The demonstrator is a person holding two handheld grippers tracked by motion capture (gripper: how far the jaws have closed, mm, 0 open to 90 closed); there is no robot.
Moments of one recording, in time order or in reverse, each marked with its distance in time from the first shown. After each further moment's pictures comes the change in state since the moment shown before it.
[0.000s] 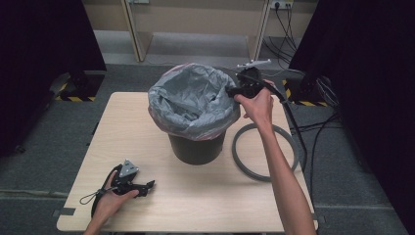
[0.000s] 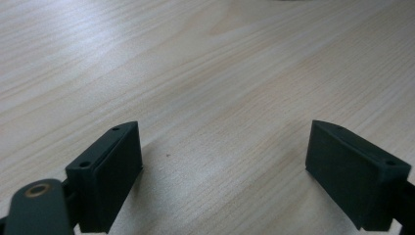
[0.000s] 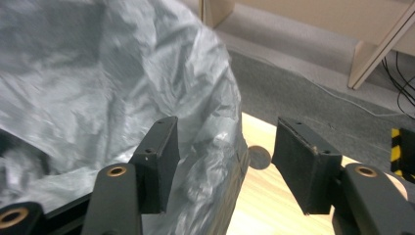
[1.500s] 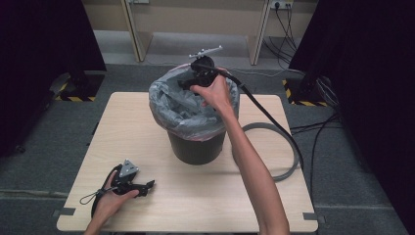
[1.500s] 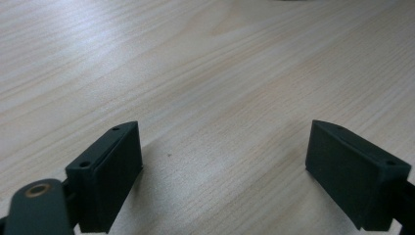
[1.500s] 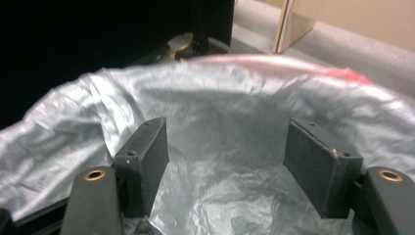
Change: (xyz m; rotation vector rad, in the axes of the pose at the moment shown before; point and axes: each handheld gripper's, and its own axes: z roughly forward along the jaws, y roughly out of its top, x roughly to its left) left arm 0.000 0.000 0.000 0.002 0.005 -0.003; right arm 0.087 0.058 0.056 -0.024 0.269 -0.080
